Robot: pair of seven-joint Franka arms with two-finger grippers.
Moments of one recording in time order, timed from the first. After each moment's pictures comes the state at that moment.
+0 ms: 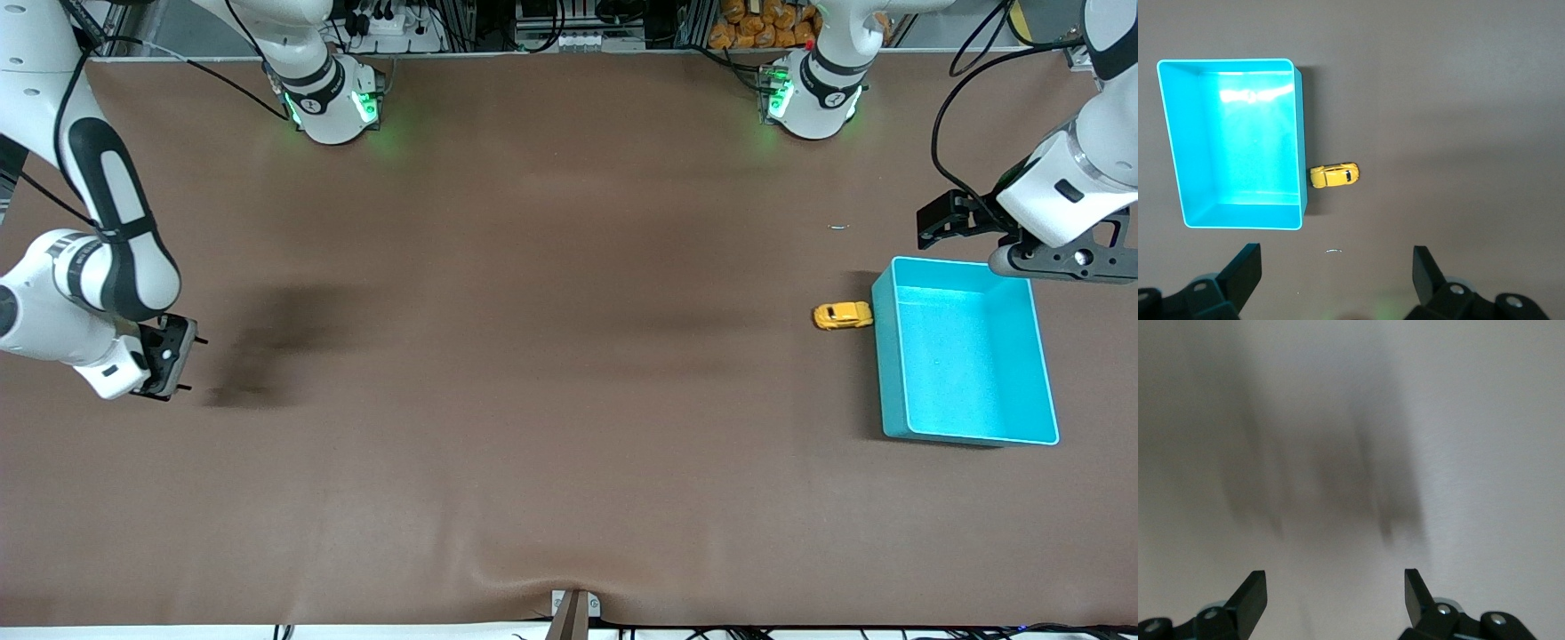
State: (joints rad) left arm -0.05 0.06 -0.08 -1.54 0.02 1.52 -0.03; right arm -0.24 0.49 -0.04 -1.88 0.10 2.32 -1.65
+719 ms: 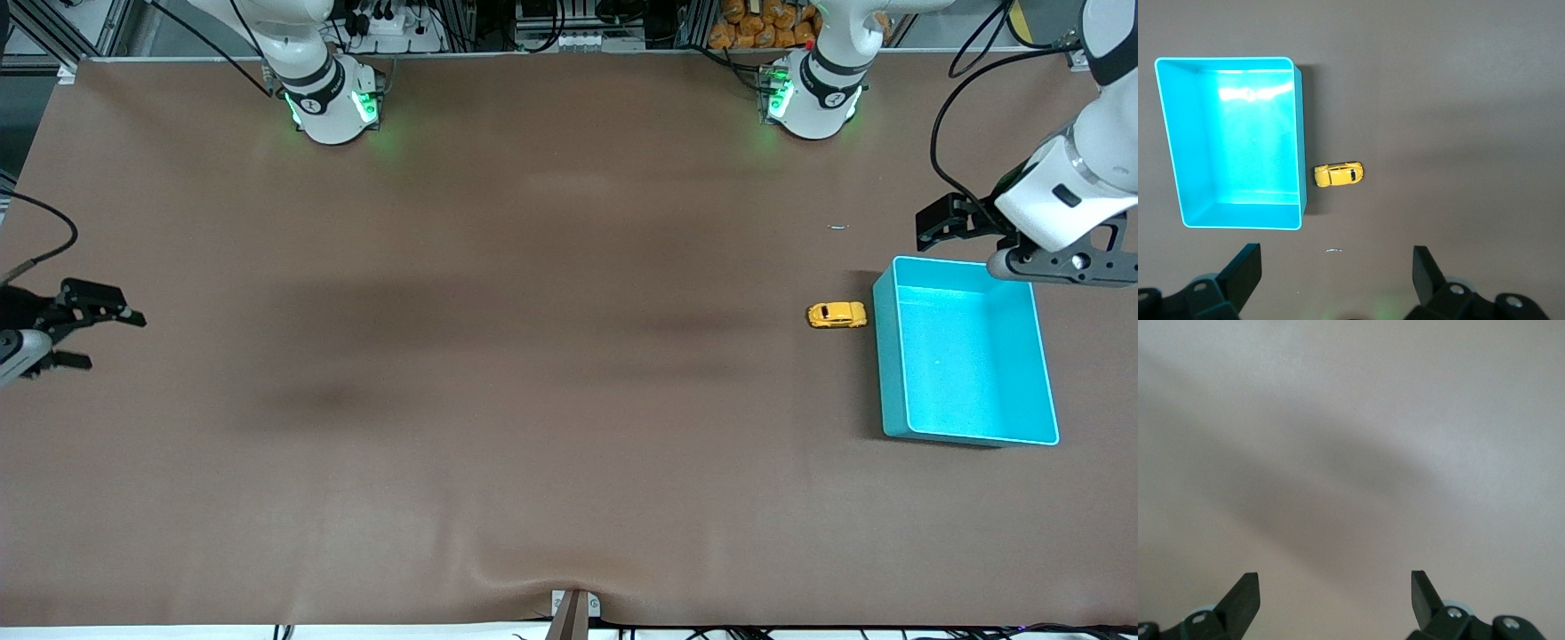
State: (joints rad) left arm -0.05 0.08 -0.08 -1.54 0.02 1.52 -0.03; right arm -0.15 0.35 -0.03 -1.30 0.20 1.50 -0.66
